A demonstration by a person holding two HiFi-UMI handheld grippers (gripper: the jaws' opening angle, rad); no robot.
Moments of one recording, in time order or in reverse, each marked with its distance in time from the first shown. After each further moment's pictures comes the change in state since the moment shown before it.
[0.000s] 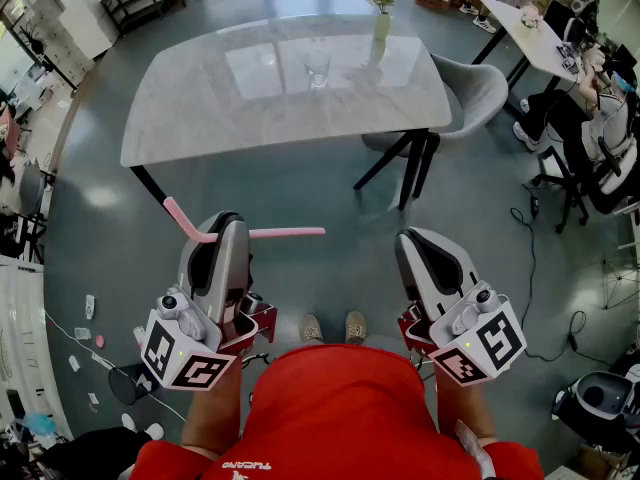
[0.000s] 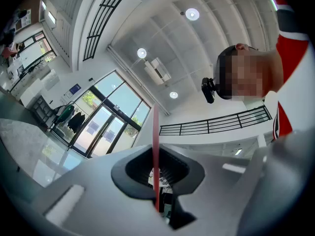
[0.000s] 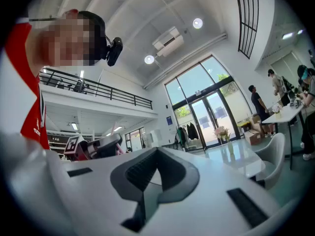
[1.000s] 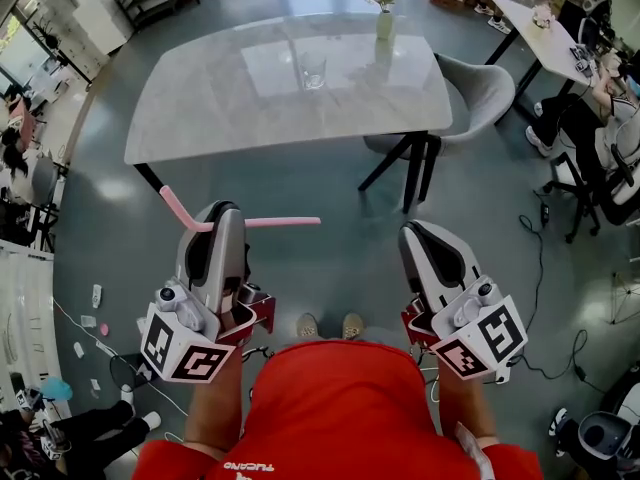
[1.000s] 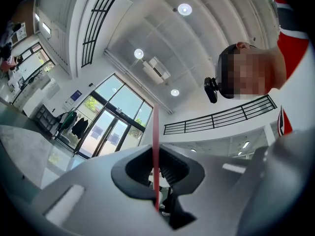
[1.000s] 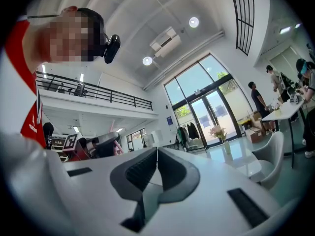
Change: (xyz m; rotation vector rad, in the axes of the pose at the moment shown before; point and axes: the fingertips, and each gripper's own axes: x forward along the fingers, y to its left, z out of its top) left arm 0.042 -0.026 -0.022 0.074 -0.006 0.063; right arm -0.022 -0.062 0.005 0.028 -0.007 0.027
